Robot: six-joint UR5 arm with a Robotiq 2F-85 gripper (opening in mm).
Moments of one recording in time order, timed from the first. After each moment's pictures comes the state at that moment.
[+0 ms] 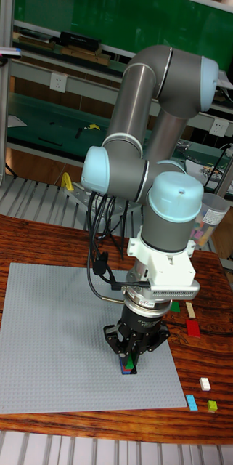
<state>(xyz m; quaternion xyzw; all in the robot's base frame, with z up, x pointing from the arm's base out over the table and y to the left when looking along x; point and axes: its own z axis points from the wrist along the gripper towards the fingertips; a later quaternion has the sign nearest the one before) 0.680 0.083 0.031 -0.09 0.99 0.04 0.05</state>
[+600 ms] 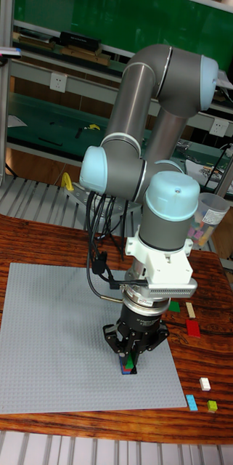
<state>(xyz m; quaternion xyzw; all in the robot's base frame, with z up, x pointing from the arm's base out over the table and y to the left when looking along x) 0.677 0.082 0.030 -0.09 0.99 0.04 0.05</state>
